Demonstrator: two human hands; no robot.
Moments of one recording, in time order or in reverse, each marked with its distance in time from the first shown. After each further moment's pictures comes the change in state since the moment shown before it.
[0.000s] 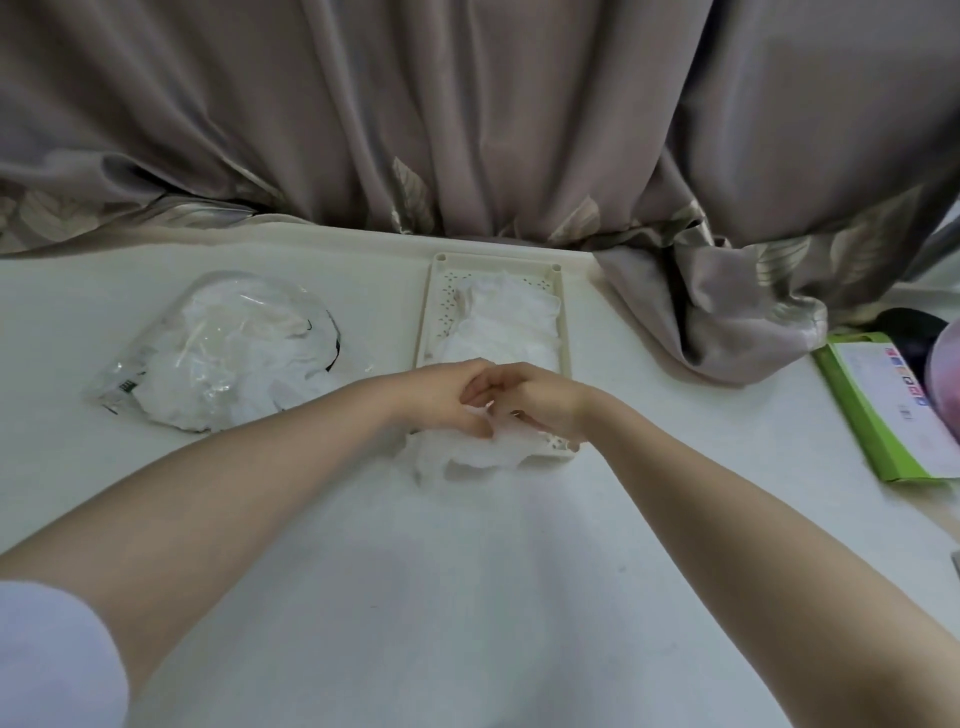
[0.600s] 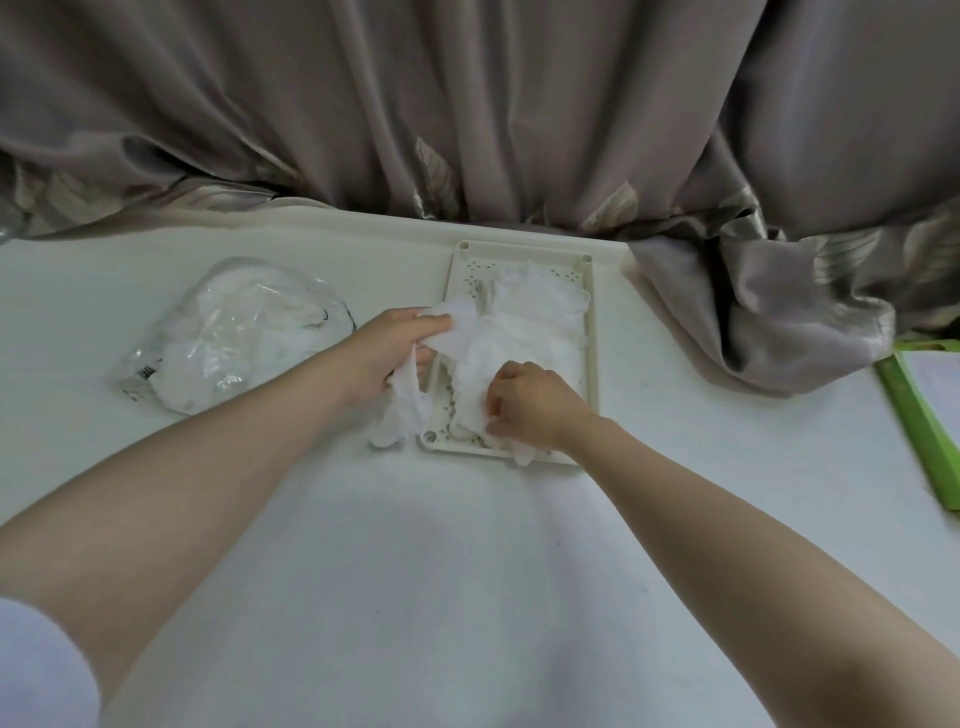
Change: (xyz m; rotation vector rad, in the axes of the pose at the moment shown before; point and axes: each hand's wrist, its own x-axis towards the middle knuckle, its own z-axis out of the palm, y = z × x) left_hand -0.007 -0.026 -0.037 -0.878 0.347 -0.172; right_hand 0.047 0.036 0.000 -1.039 0.236 -0.177
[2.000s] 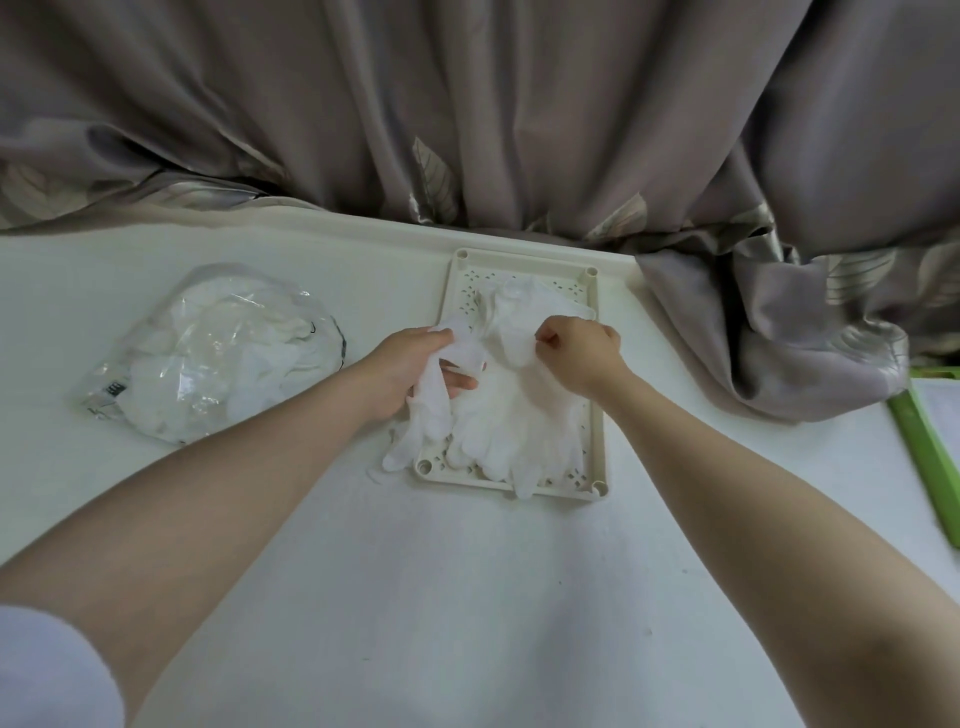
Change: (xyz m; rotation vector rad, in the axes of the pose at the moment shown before) left_hand 0.048 -0.013 0.003 -0.157 0.098 -0.172; right_hand 0.042 0.043 -0.045 0.147 0.245 0.357
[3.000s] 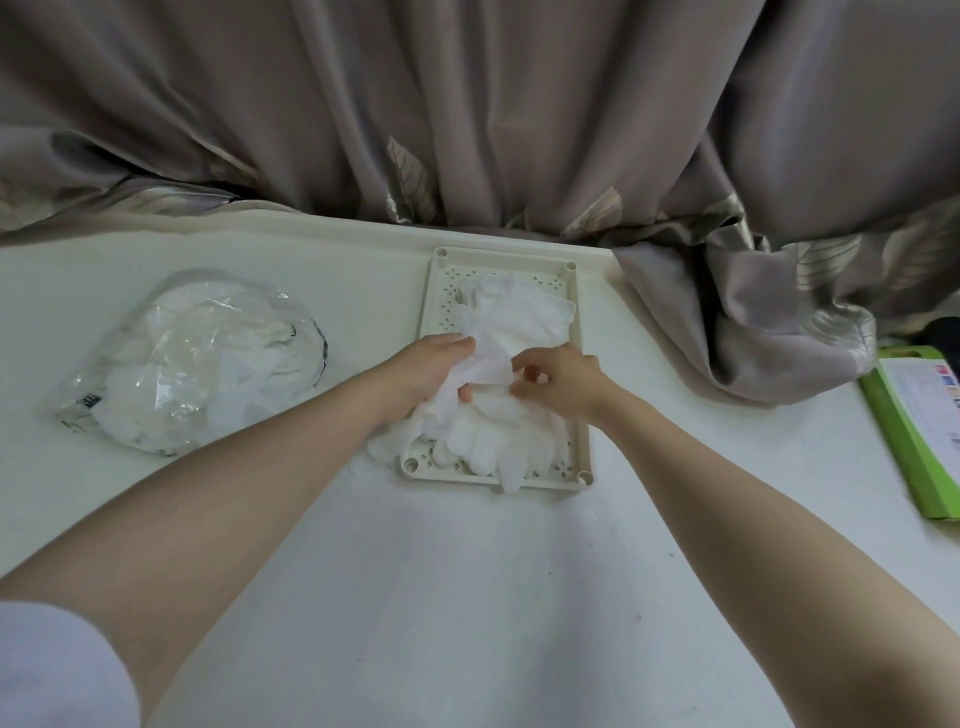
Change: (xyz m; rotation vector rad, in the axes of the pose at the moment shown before) left_hand -0.004 -0.002 0.027 0.391 -0.089 0.119; right_hand -0.028 0.013 0.004 0.075 -0.291 -0.041
